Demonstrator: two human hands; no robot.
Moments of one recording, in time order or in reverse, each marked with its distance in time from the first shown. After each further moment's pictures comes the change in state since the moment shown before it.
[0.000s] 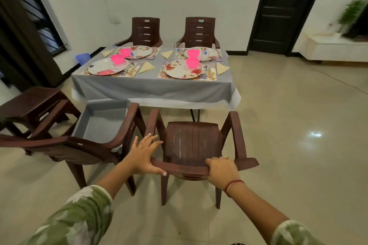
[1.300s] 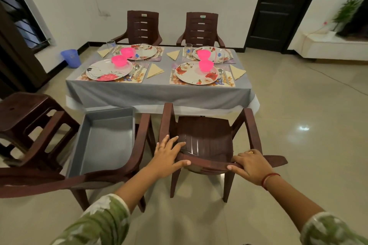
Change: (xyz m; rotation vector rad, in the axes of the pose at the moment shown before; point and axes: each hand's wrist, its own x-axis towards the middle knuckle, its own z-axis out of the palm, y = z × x) left_hand 0.093 -0.123 -0.014 -0.241 -0.013 0.037; right_hand 0.141 -0.015 -0.019 -0.022 -0.147 -0.012
